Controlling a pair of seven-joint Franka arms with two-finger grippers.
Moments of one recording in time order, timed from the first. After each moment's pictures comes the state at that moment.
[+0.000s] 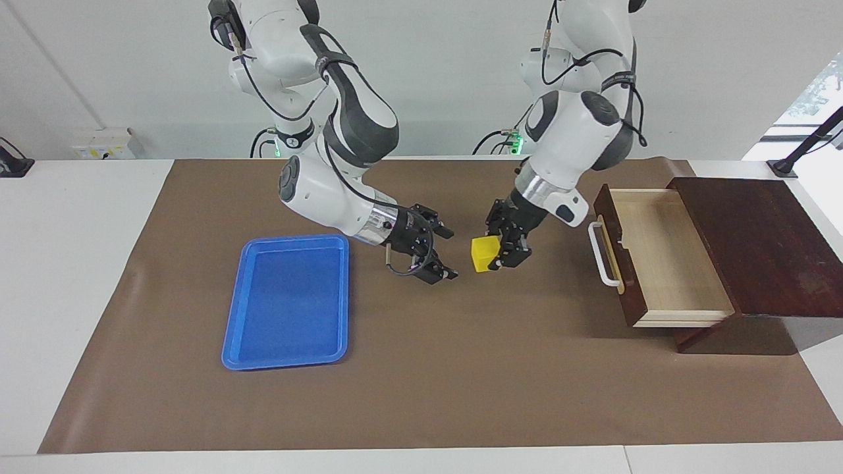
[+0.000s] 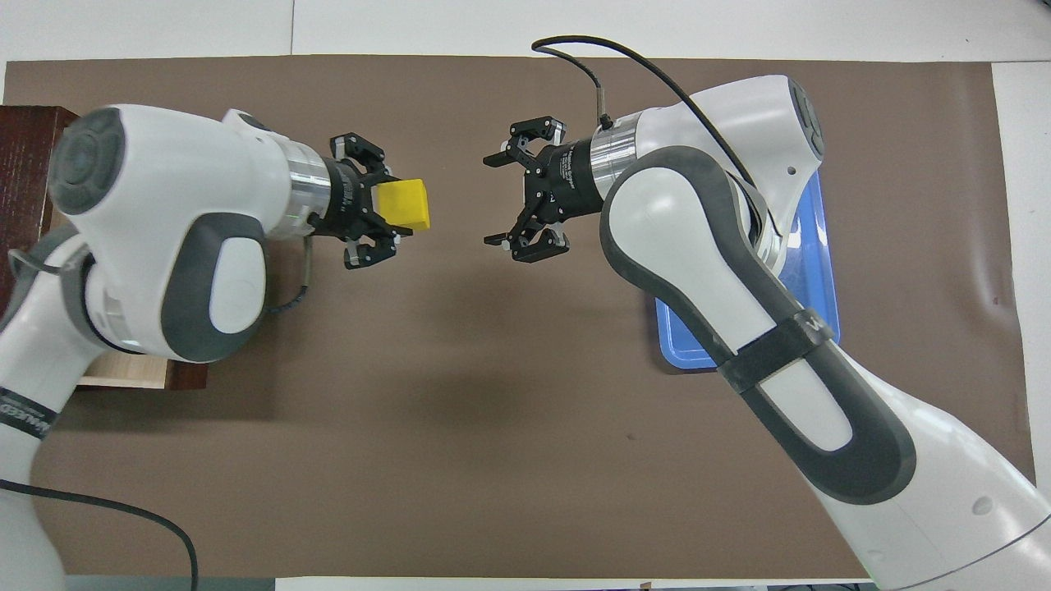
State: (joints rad) left arm -0.26 0.15 -0.10 -1.77 -0.35 2.18 -1.79; right arm 0.31 0.44 0.13 -1.52 0.90 2.16 1.53
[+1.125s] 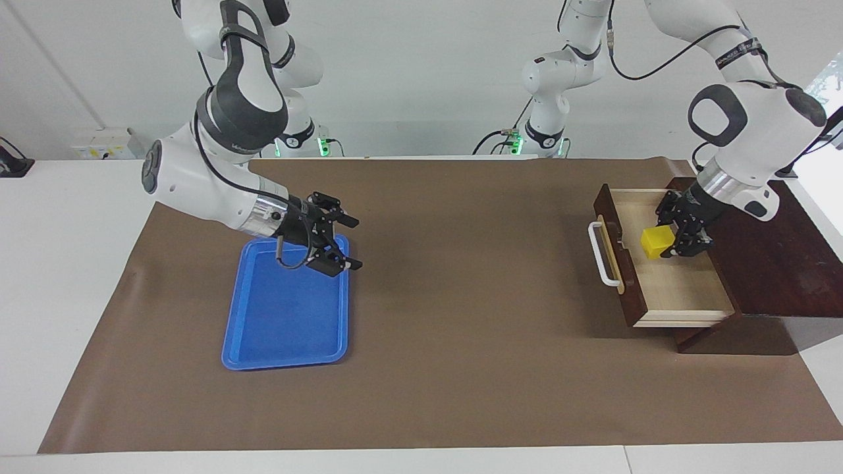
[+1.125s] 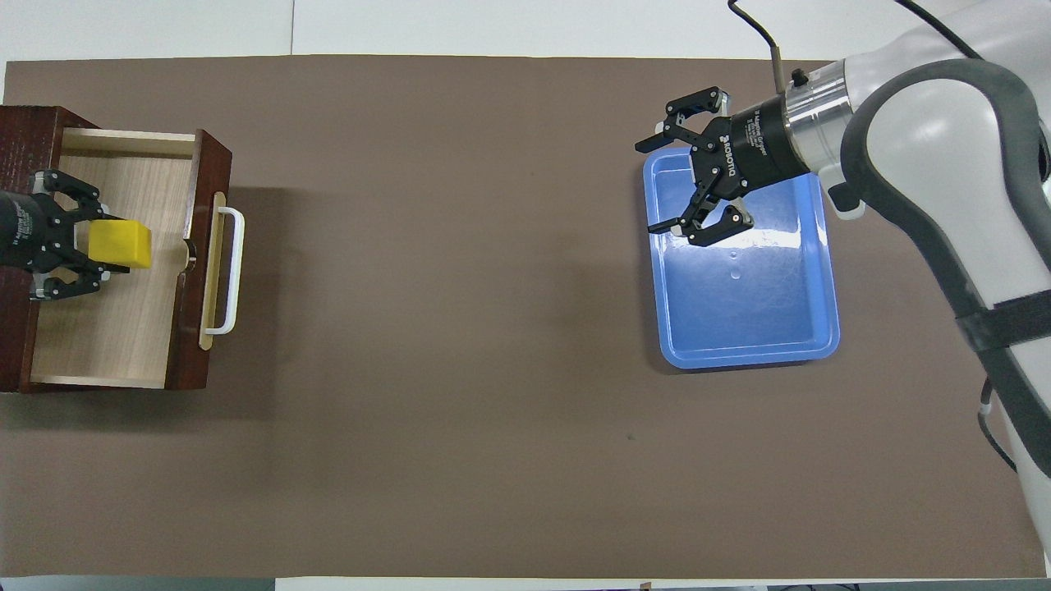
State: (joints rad) left arm 0.21 0.08 -0.12 -1.91 -0.17 1.99 -1.33; right arm 0.02 0.34 0.12 -1.47 0.70 1.72 1.39
